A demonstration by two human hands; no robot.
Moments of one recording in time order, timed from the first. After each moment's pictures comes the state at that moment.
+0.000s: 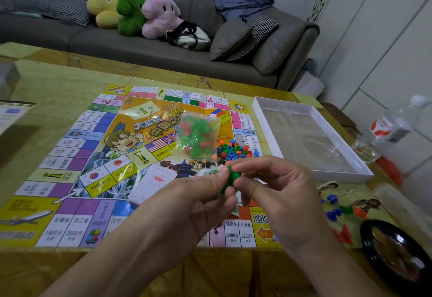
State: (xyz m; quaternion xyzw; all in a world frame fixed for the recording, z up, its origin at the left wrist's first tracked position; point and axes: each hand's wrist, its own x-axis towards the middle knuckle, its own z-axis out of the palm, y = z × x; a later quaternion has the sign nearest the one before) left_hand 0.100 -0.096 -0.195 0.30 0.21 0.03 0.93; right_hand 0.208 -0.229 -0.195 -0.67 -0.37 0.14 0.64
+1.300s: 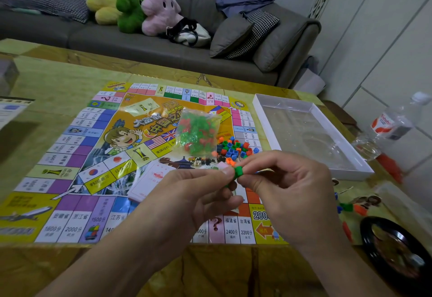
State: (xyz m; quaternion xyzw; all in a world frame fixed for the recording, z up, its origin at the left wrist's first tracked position) left_hand 0.102 -0.096 -0.196 0.40 0.20 0.07 0.89; right_hand 0.211 -0.235 -0.188 -0.71 -0.41 0.03 0.57
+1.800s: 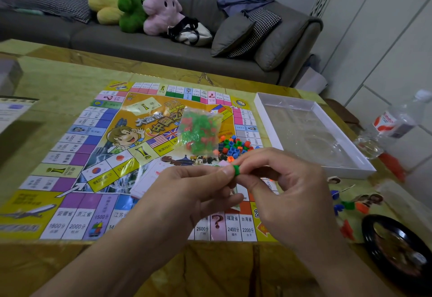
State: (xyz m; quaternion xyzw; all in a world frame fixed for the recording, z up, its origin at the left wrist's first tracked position) left_hand 0.097 -0.097 -0.191 0.42 0.21 0.10 0.88; right_hand 0.207 -0.234 -0.190 -0.71 -0.49 -0.05 0.50
